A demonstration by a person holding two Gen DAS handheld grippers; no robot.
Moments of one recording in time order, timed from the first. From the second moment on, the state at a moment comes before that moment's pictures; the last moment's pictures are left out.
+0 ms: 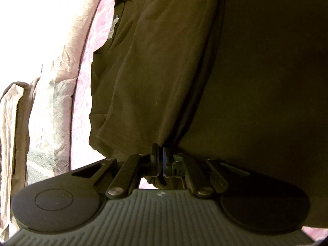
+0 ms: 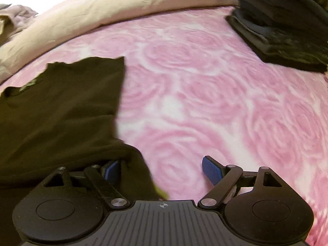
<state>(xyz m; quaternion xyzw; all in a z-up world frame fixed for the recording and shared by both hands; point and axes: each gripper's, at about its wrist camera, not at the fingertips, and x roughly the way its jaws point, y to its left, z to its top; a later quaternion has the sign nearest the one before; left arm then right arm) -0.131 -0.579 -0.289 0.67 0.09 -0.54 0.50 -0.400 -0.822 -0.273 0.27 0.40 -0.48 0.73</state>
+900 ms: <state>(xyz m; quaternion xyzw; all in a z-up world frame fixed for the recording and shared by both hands) -0.227 -0.459 -0.246 0.58 0.30 -0.49 0.57 -0.482 -0.742 -0.261 0.32 0.51 -0.40 0.69</state>
